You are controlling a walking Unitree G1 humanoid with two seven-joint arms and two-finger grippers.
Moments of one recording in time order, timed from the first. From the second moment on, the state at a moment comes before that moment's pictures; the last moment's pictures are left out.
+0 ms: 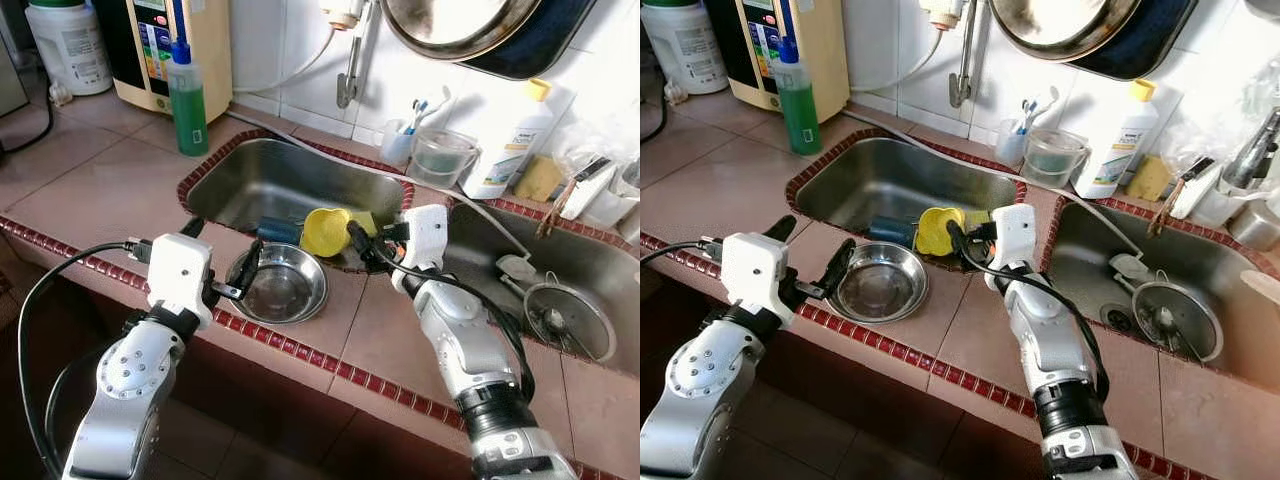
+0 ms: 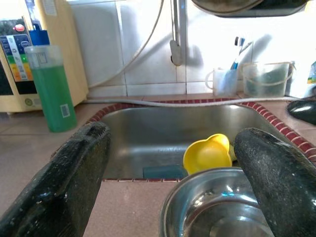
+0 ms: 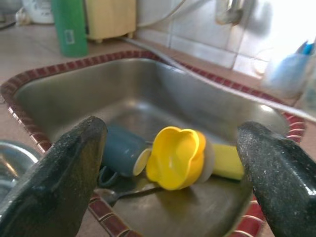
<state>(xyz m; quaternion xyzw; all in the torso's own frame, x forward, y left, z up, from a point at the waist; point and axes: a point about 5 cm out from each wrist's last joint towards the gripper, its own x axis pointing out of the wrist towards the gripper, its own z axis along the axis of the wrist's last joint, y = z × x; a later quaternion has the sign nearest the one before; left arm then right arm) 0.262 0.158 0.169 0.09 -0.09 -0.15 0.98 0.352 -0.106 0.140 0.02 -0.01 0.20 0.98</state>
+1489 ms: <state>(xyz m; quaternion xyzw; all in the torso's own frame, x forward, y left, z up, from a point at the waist) 0.246 0.149 0.160 0.08 -0.06 -0.17 0.98 0.321 -0.061 0.111 0.12 0.13 0.36 0.92</state>
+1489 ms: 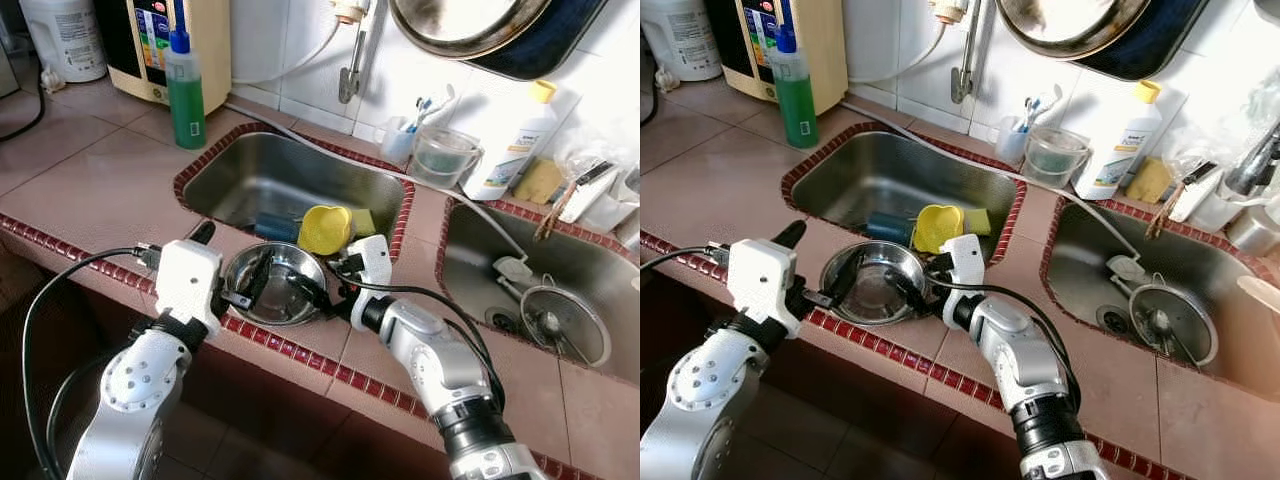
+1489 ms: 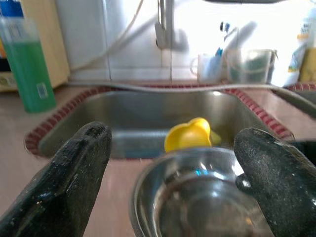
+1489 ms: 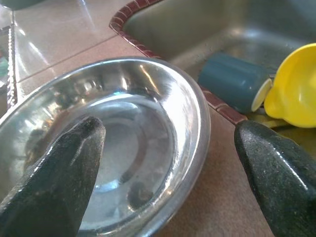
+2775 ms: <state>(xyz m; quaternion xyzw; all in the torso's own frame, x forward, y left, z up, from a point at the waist) 0.210 0.140 0.181 0.12 -0.04 -0.35 0.93 0.316 -0.057 0.114 0.11 0.13 0.39 0.91</state>
